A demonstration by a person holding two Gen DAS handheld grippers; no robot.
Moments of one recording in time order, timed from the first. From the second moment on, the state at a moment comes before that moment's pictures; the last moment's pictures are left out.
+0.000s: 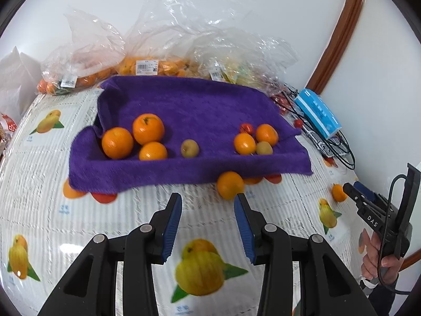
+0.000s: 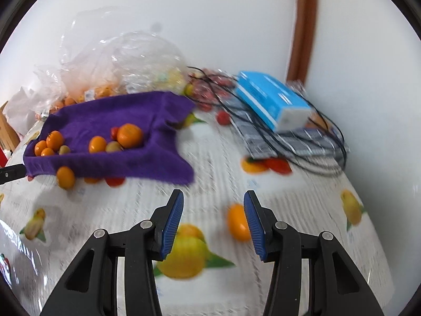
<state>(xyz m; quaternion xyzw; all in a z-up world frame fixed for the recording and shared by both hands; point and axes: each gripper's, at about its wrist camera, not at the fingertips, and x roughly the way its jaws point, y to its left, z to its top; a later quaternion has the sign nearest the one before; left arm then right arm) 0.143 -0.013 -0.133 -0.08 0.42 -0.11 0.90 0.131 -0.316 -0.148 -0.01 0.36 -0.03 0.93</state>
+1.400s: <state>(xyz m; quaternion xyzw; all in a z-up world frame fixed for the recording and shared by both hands) 0.193 -0.076 -0.177 -0.05 0.44 -0.08 0.89 0.142 -0.291 -0.193 0.02 0.41 0.06 0.91</state>
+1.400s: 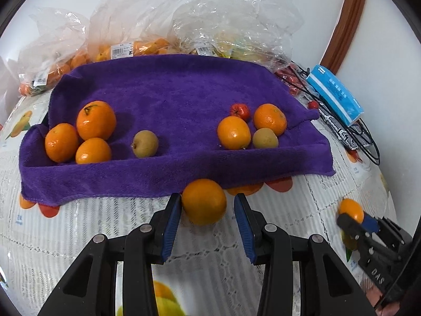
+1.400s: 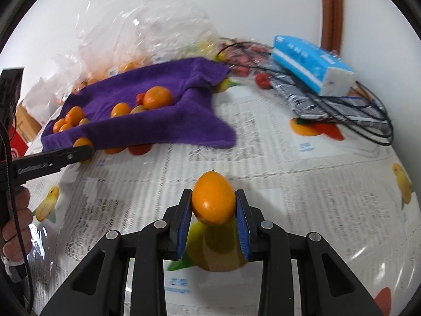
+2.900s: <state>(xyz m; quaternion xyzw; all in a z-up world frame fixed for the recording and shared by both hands) 0.127 0.029 -0.186 -0.04 0.41 0.00 0.91 0.148 -0.181 -0.193 0.02 0.41 0.10 0.90</state>
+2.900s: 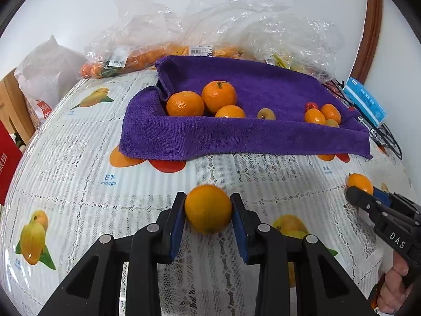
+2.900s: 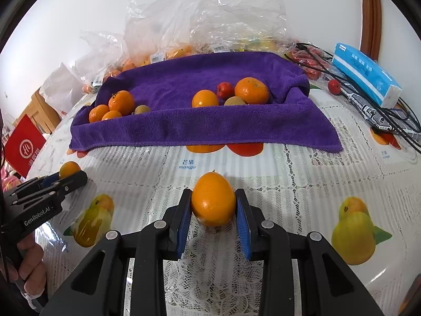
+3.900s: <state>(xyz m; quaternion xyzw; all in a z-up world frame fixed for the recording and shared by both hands) 0.124 0.037 -0.185 -0.08 0.40 -0.03 0.91 0.148 -0.176 -0.193 0.00 0.41 0.09 0.91</state>
